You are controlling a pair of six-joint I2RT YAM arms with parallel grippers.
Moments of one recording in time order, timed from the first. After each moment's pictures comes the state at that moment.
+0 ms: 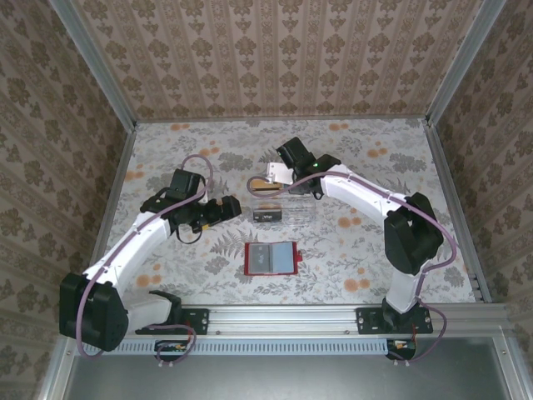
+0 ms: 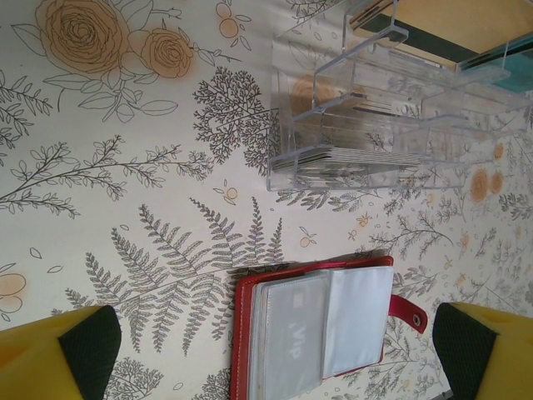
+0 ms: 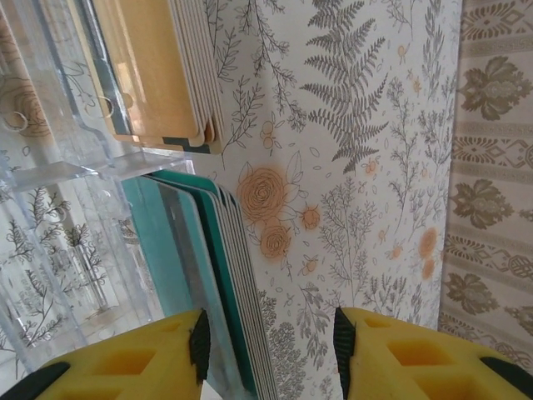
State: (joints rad) left arm -0.38 1.19 0.86 -0.68 0.37 -0.59; right arm 0.61 1.82 1.48 -0.63 0.35 -0.90
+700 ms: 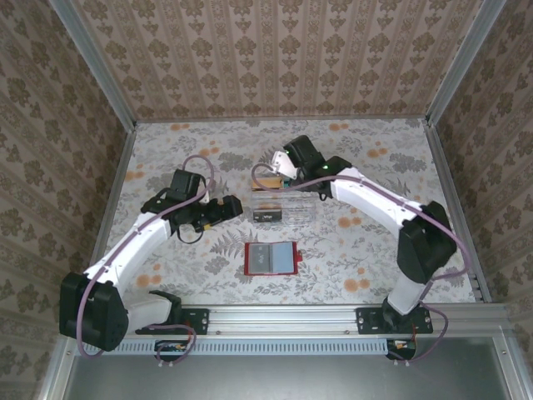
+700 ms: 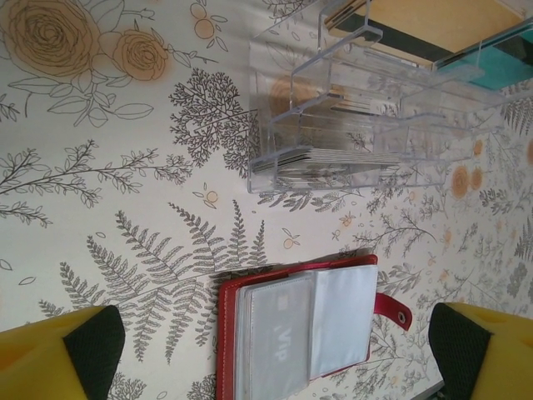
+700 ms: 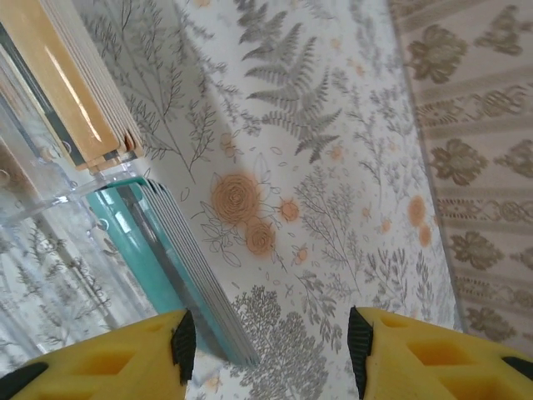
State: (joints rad) left arm -0.38 1.19 0.84 -0.63 0.41 -0.59; right arm 0.61 1.68 1.41 -0.58 0.35 -0.67
